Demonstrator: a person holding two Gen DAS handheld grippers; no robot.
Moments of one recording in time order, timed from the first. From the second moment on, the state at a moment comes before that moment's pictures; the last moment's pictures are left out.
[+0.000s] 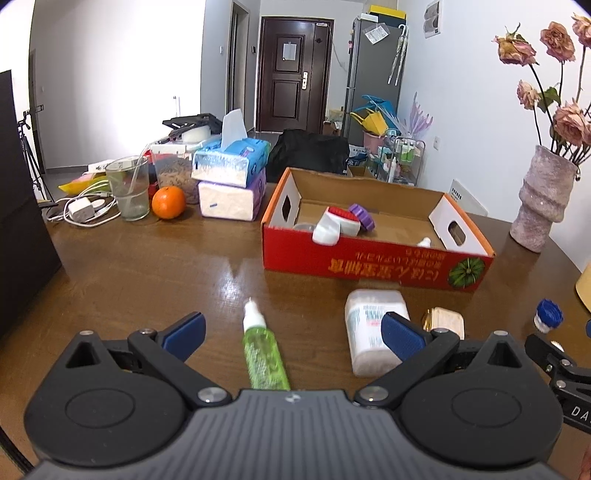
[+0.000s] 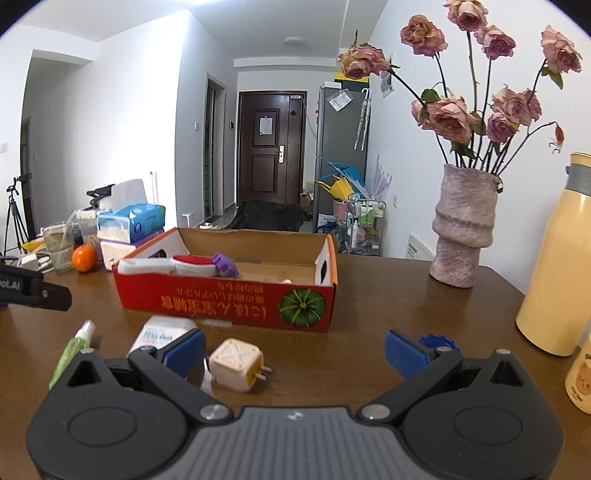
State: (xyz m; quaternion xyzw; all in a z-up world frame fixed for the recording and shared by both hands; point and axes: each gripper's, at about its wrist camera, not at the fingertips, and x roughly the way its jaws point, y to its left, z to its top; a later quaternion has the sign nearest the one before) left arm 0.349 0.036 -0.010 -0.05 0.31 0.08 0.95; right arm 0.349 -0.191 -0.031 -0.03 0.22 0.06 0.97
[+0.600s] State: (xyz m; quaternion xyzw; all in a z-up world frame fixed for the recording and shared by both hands) left arm 0.335 0.038 -0.039 -0.06 0.34 0.08 0.94; right arm 0.317 -0.200 -0.050 -0.02 0.24 0.05 0.97
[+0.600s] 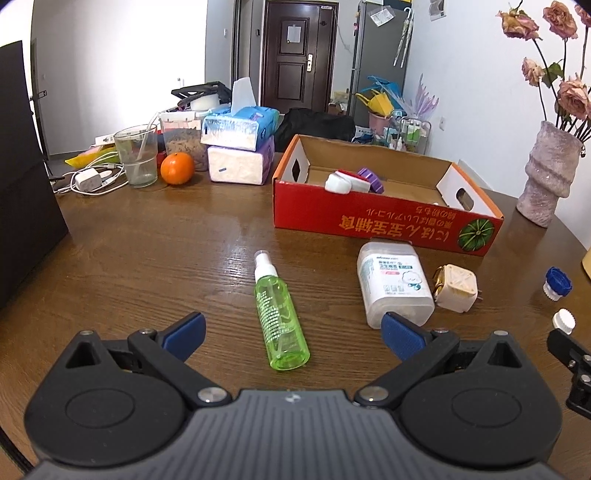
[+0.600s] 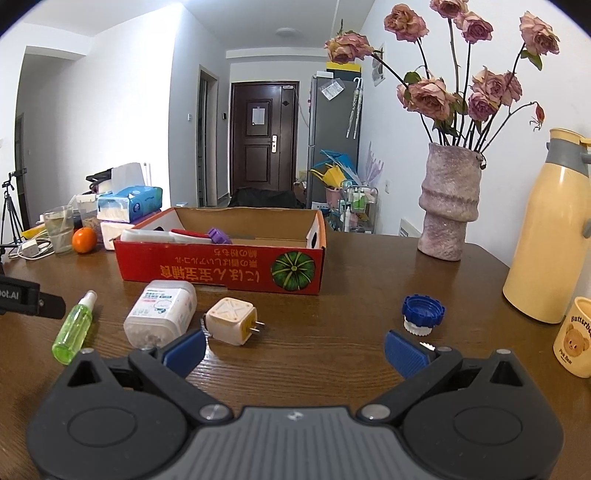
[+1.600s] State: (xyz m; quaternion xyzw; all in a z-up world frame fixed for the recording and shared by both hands) left arm 0.397 0.066 -0.097 -0.06 0.39 0.15 0.91; right arm 0.340 -0.273 -0.081 0.00 0.26 -0.05 0.96
